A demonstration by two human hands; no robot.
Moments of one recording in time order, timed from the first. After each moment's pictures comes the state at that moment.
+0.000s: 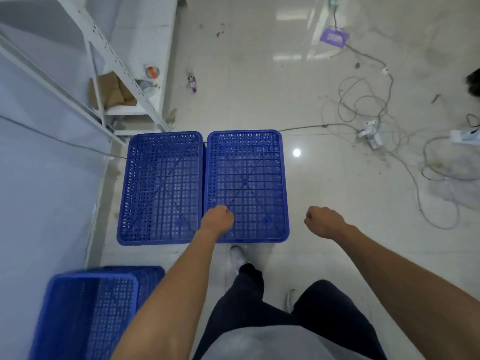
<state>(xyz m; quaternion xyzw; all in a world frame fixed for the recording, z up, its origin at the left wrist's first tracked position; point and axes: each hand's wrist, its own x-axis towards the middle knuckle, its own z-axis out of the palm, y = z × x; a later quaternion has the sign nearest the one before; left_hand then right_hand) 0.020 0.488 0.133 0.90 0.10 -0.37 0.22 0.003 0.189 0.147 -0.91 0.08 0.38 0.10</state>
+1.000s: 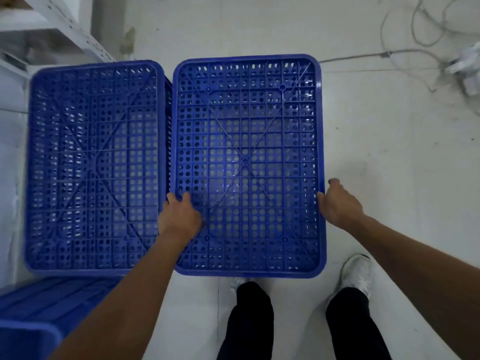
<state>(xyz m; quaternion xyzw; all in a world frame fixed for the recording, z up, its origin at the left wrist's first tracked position) 0.125 0.532 -0.213 0.91 0.14 -0.40 -0.01 0.132 0.183 -0.232 -0.89 0.21 0.37 0.19</state>
